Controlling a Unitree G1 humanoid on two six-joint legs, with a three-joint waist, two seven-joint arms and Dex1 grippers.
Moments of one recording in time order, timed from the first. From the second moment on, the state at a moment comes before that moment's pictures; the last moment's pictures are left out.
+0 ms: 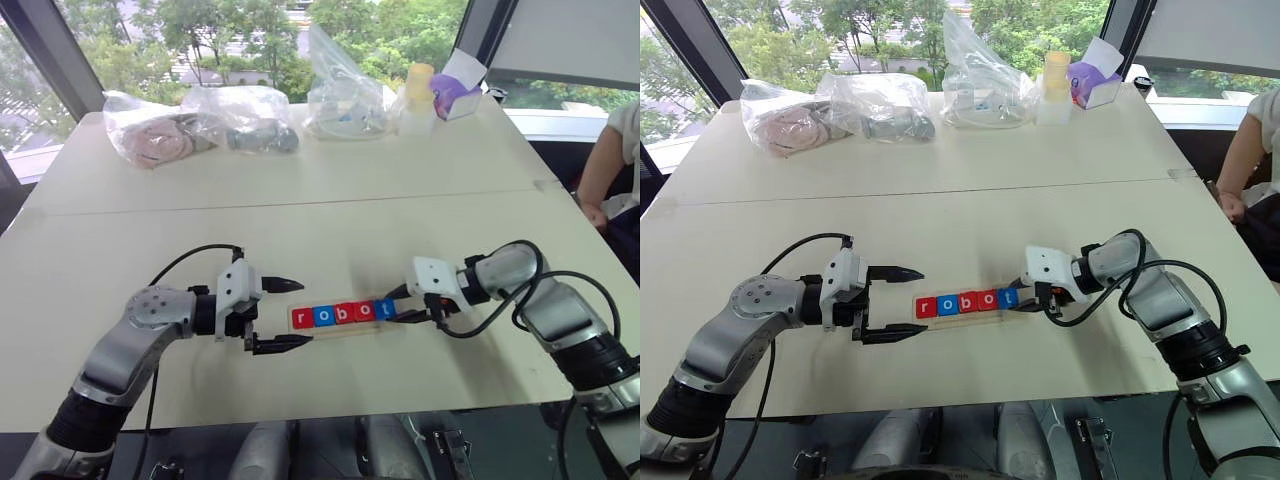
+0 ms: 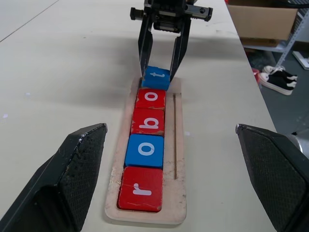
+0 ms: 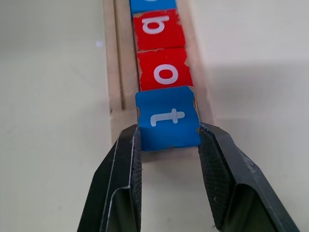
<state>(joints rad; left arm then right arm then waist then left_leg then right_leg) -0.19 0.67 -0.13 -0.33 -0.45 0.34 -1.09 -0.48 -0.82 0.30 -0.03 0.10 0.26 1.32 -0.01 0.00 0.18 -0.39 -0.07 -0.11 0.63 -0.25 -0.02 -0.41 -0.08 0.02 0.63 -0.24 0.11</state>
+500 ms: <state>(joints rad) -0.17 0.67 -0.13 -0.34 -0.45 0.34 -1.08 -0.48 -0.81 0.31 -0.02 0.08 0.25 1.33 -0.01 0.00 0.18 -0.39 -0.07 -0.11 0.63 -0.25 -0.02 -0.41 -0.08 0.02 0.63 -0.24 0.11</state>
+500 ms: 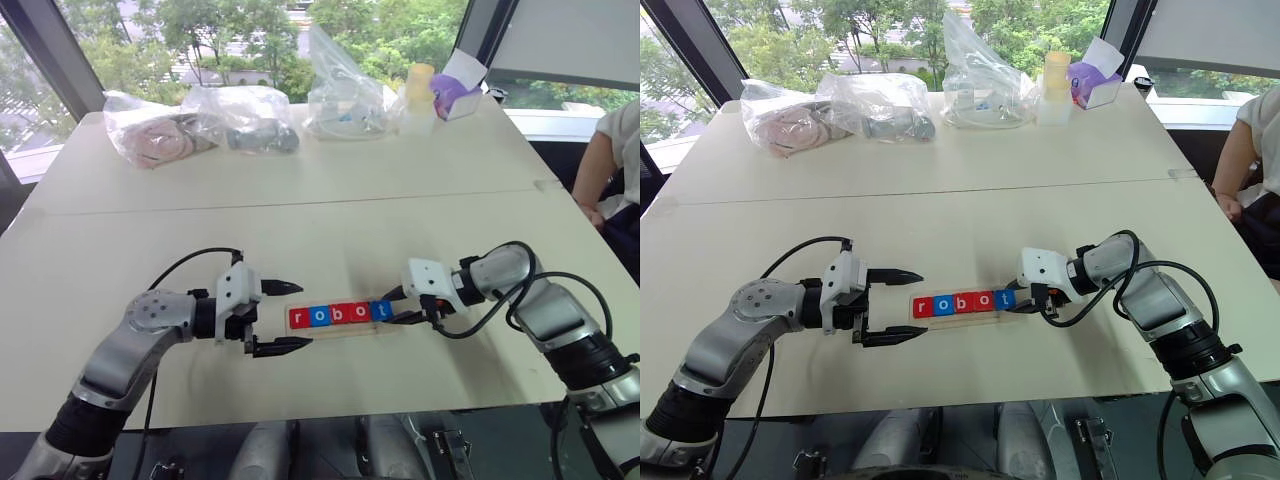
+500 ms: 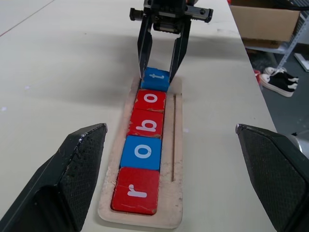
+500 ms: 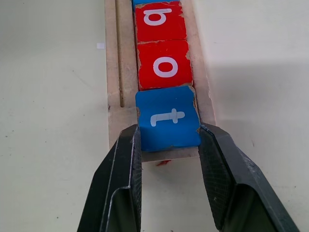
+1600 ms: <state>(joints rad) -0.17 0.67 -0.13 -0.34 -0.45 0.34 -1.09 -0.56 -0.81 0.26 0.12 0.07 0.25 1.28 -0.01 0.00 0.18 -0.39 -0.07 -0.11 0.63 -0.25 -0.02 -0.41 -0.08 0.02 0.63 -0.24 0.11</state>
